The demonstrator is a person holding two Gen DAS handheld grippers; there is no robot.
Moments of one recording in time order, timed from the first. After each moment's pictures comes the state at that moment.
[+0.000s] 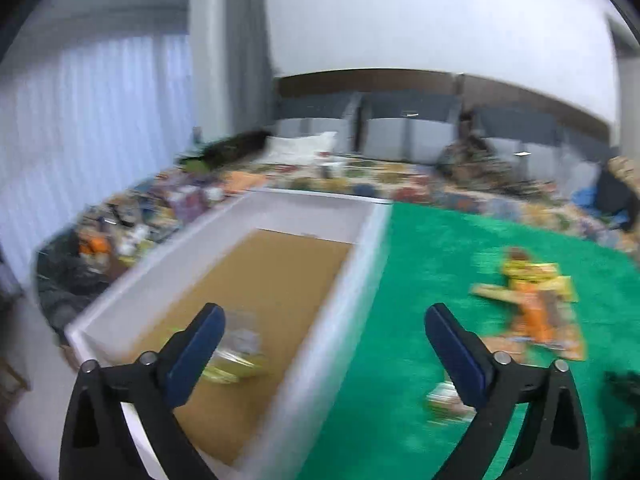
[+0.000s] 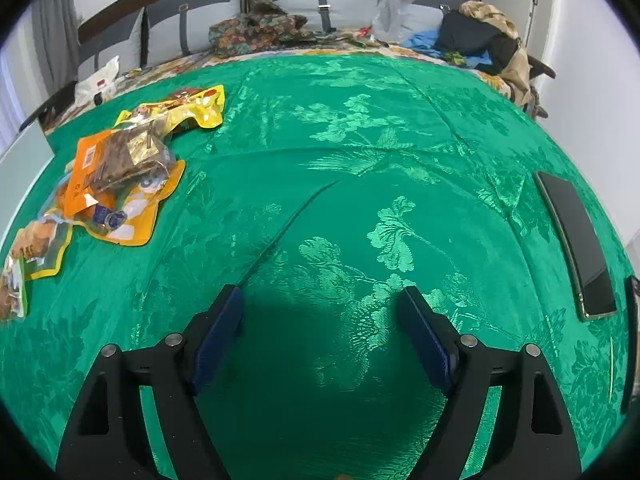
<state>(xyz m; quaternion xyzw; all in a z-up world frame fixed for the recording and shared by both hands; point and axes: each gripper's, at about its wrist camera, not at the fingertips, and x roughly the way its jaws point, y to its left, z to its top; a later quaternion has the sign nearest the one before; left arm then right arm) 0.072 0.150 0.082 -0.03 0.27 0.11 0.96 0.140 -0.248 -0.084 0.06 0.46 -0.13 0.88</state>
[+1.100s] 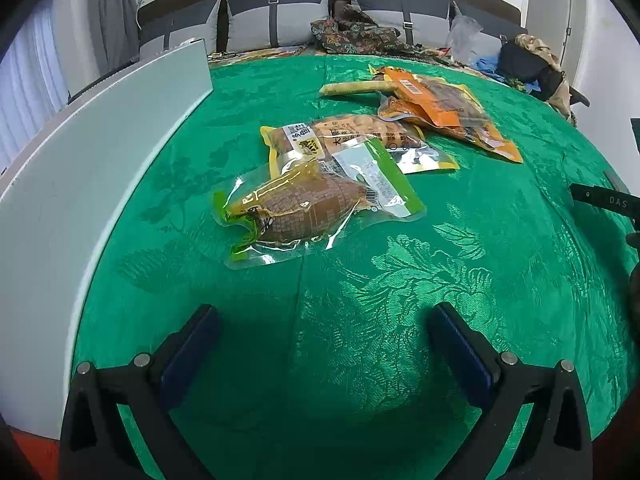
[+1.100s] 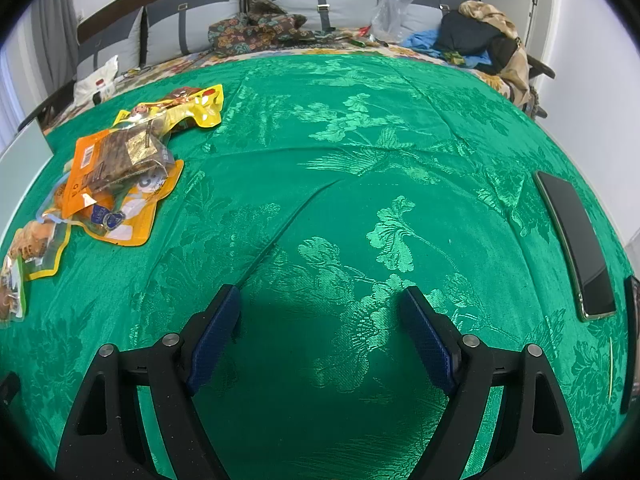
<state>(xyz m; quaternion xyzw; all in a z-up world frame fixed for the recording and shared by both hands) 0.078 0.050 -0.086 0.03 0.44 -0.07 0.90 0.139 -0.249 -0.083 0.06 0.46 -0.13 0.88</state>
